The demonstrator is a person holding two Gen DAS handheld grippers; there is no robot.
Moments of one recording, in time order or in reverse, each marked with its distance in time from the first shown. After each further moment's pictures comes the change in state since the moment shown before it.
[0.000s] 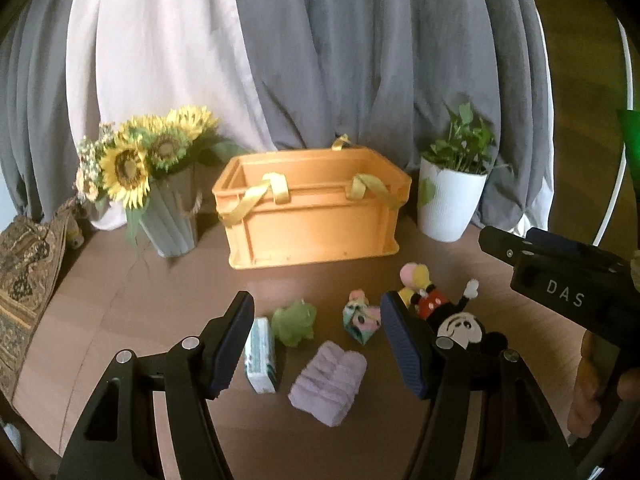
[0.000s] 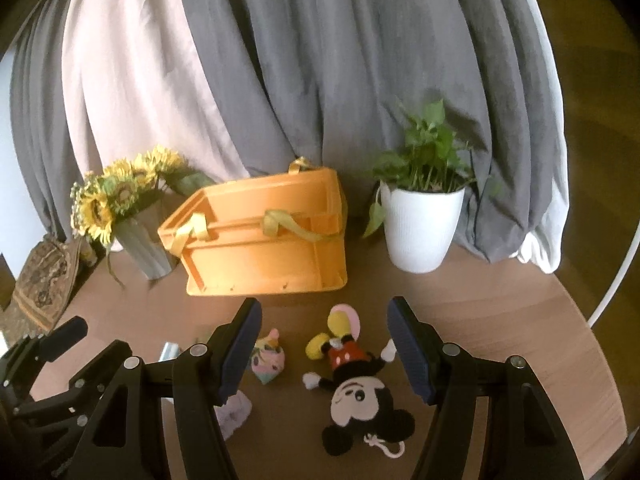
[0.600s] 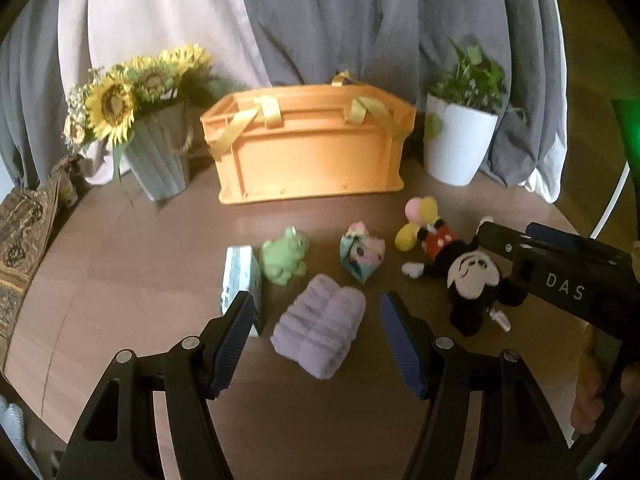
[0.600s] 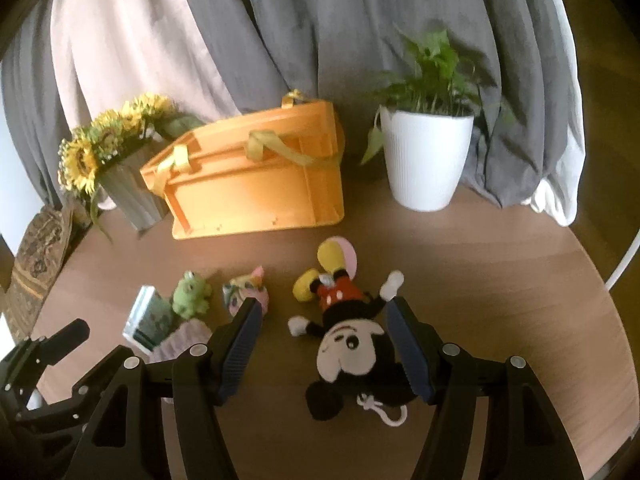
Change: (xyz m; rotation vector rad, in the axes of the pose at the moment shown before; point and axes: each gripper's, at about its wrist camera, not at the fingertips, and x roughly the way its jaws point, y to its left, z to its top) left arm 0.034 -0.012 -0.044 -0.003 0.162 0.020; right arm 0.039 -0.017 -0.045 0.002 0.166 0.017
